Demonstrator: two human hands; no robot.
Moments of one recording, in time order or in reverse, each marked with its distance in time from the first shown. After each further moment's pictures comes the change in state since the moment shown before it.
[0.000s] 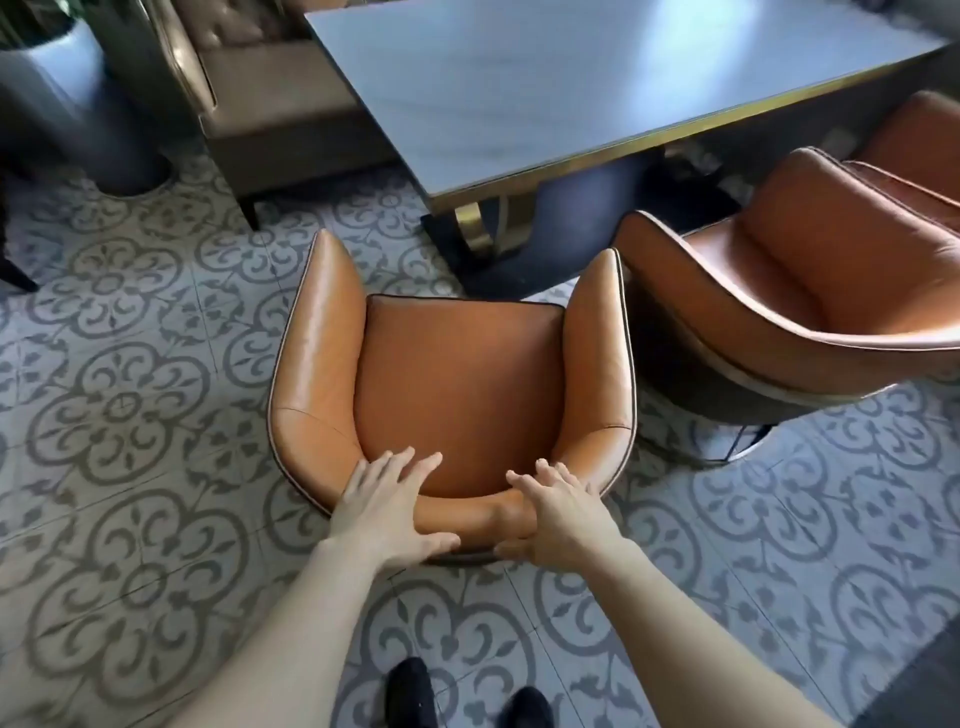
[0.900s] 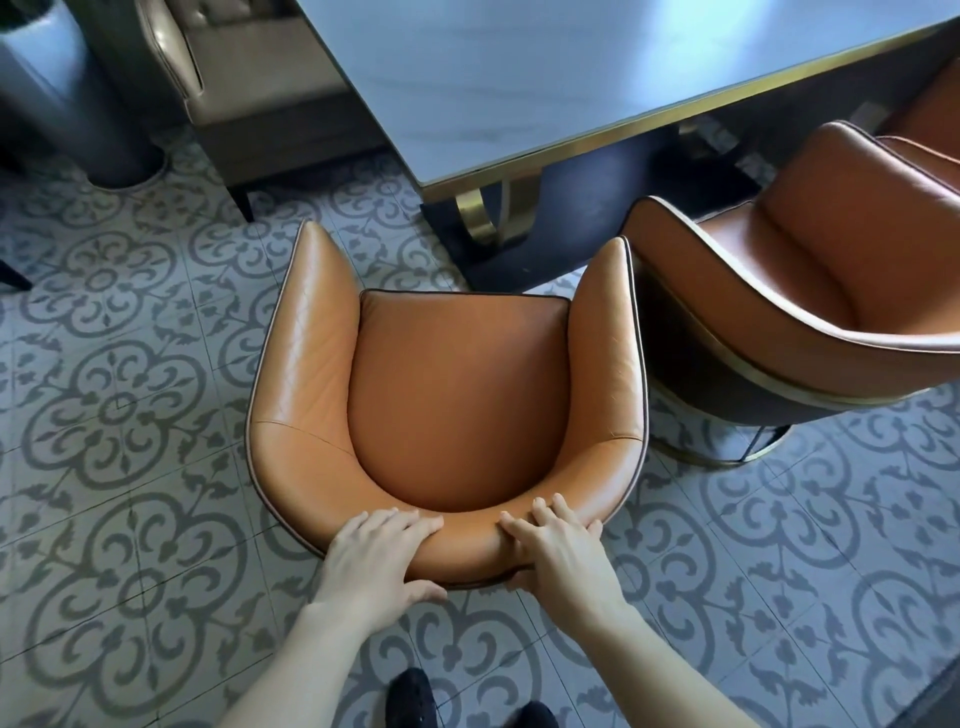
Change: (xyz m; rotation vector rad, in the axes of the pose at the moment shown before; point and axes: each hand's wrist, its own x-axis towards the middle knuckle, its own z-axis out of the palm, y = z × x) left_hand 0.019 -0.006 0.040 0.081 0.094 0.072; right_hand 0.019 0.017 0.029 -0.112 0.127 -0.068
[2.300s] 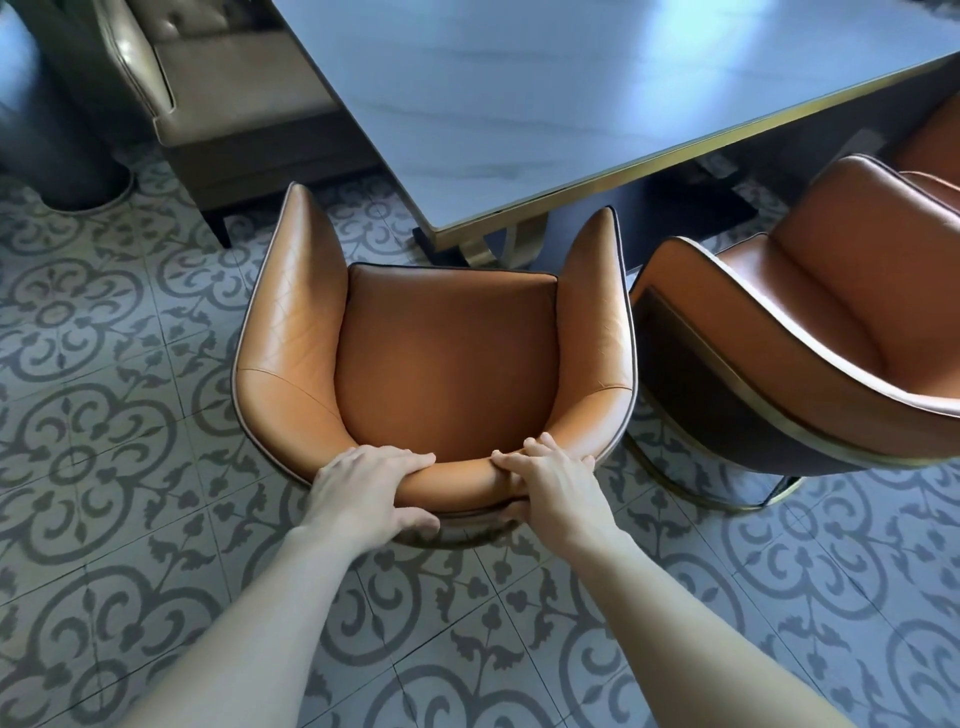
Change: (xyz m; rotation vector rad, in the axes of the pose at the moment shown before) left_hand 0.174 -0.100 -0.097 -0.084 0.122 -0.004; right_hand 0.202 -0.013 -0.075 0.104 0.098 0.049
